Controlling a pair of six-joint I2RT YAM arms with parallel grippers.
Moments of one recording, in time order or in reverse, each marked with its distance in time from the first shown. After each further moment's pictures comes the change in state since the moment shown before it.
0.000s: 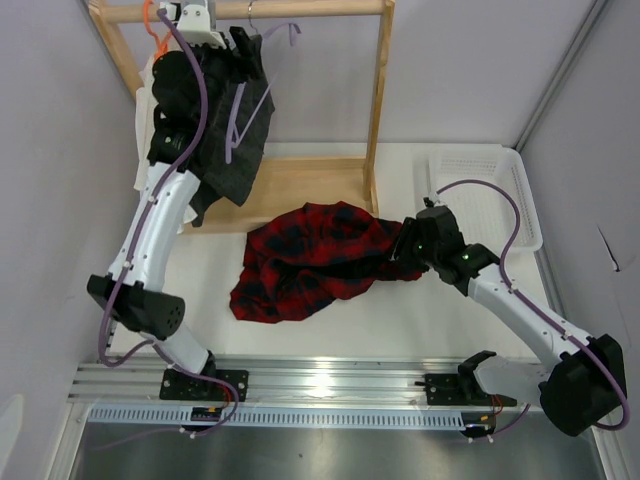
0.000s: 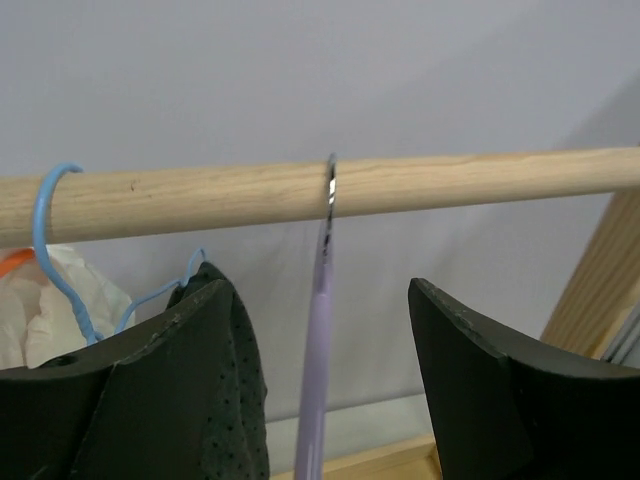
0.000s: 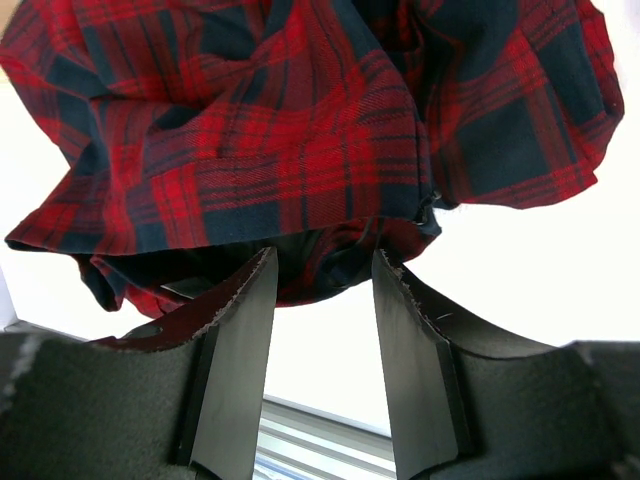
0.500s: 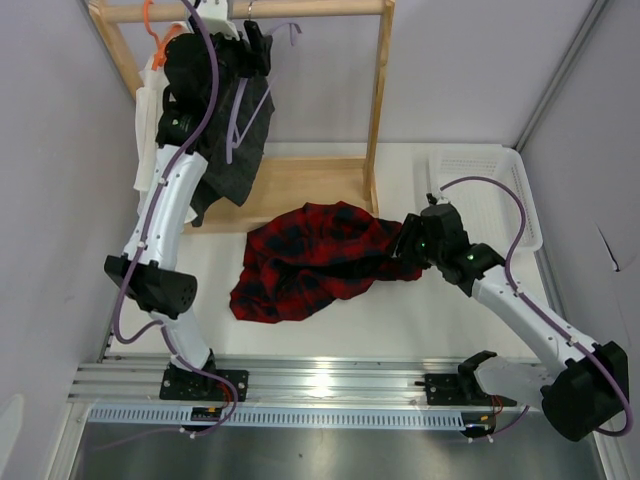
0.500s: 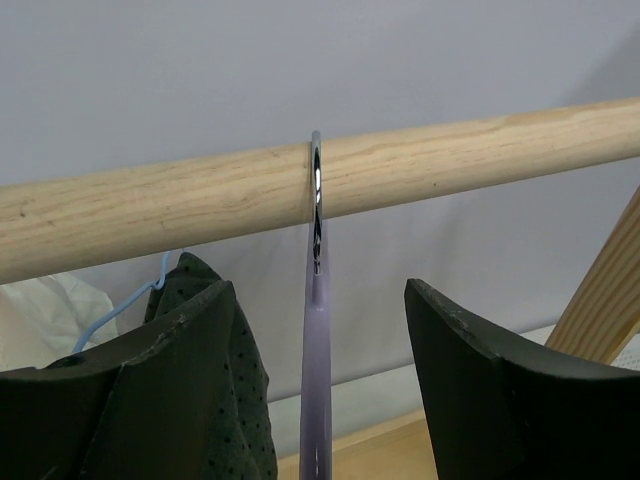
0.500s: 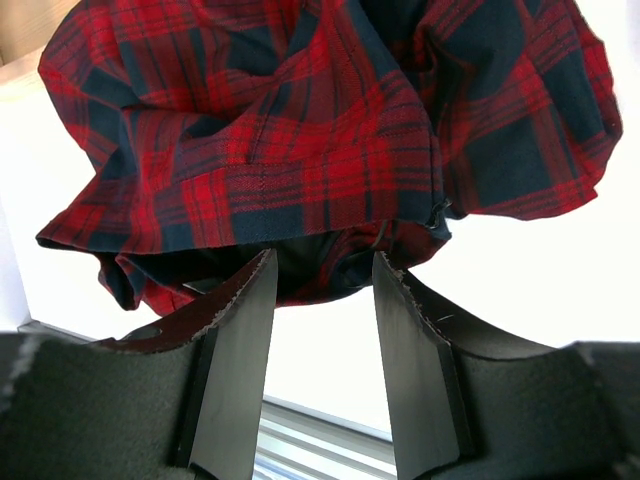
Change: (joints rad) left arm 0.023 0.181 0.242 -0.166 0.080 0.034; right arm -0.012 -0.027 0.023 -0.006 -0.006 -0.012
